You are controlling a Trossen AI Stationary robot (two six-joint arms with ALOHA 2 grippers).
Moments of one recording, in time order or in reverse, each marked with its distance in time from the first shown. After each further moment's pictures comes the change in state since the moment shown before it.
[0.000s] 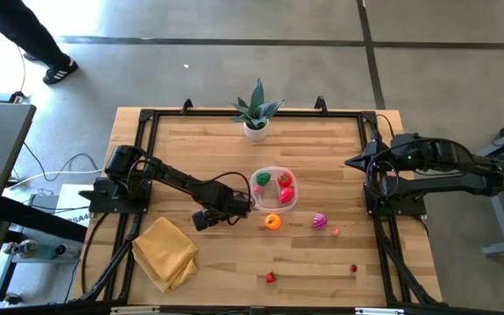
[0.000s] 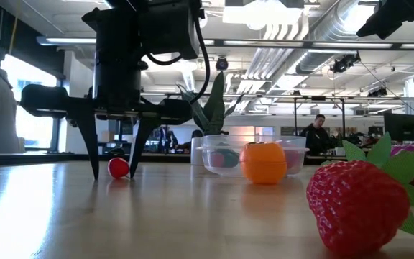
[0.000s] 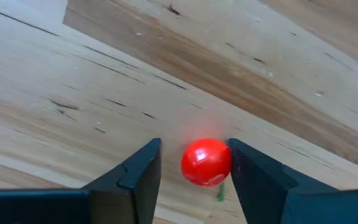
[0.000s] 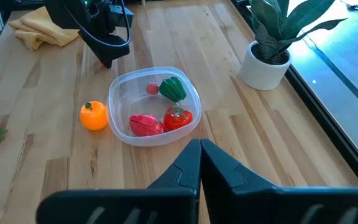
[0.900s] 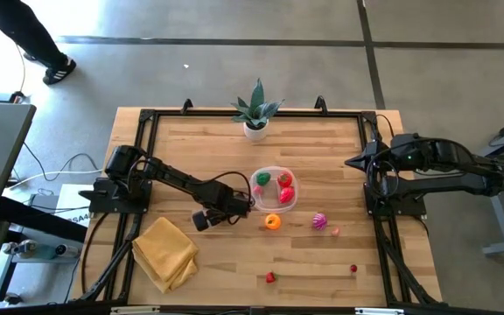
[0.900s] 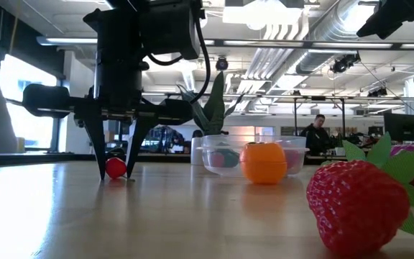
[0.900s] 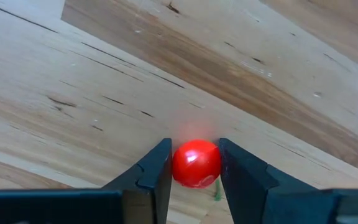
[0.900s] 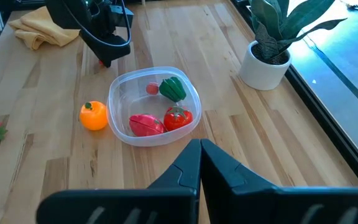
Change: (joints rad) left arm 0.000 0.001 0.001 0.000 0.012 -0.016; right arm 0.000 0.000 0.000 0.000 0.000 0.000
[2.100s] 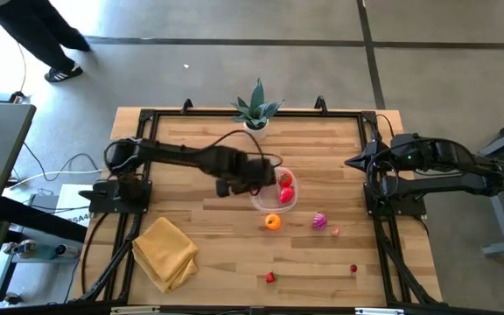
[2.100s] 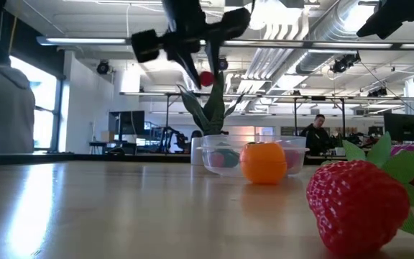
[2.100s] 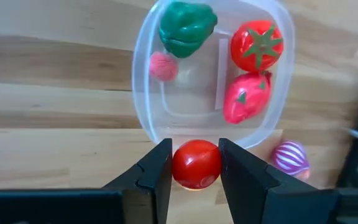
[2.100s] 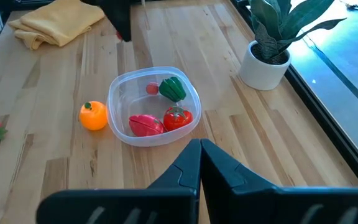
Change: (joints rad) left arm 0.154 -0.004 0.505 -0.216 -0.117 0.502; right arm 0.000 0.000 0.000 0.000 0.000 0.000
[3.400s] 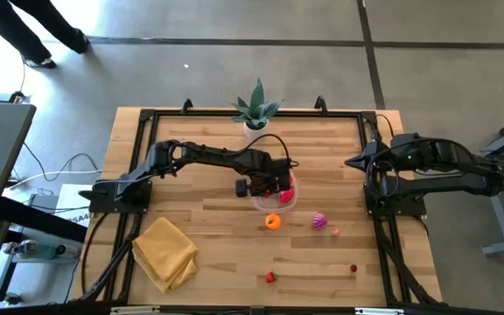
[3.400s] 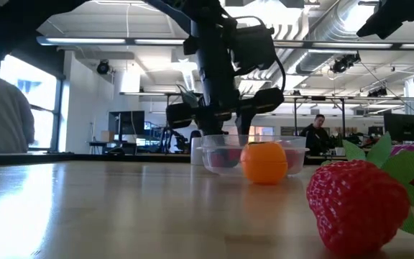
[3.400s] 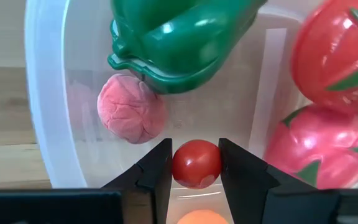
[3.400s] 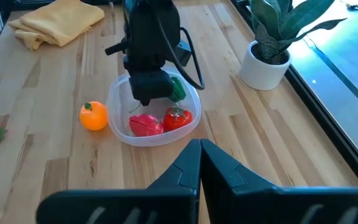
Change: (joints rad) left arm 0.095 0.356 0.126 0.107 0.216 0.128; right arm 0.000 0.000 0.000 0.000 0.000 0.000
